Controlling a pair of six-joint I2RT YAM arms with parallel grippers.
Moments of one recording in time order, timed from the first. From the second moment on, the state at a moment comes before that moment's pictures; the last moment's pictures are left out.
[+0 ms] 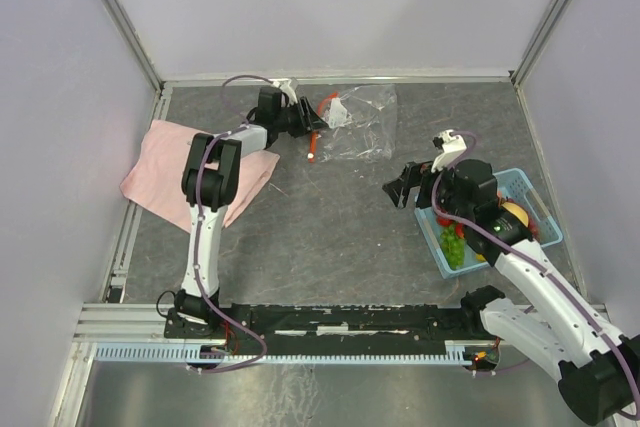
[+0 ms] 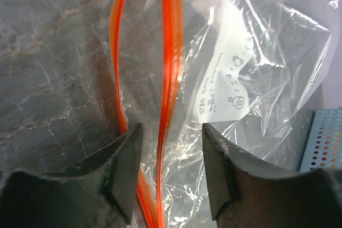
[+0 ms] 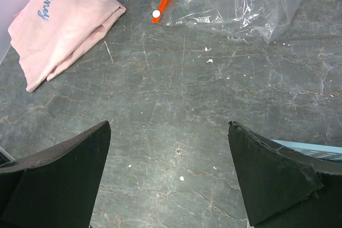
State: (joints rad) left arm -0.26 2.37 1.68 0.18 0.54 -0.55; right arm 0.43 0.83 0.69 -0.20 -0.16 0.34
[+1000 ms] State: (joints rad) left arm -0.28 1.72 1.00 0.41 0.38 -0.79; right arm 0.48 0.98 0.69 -0.13 -0.17 0.34
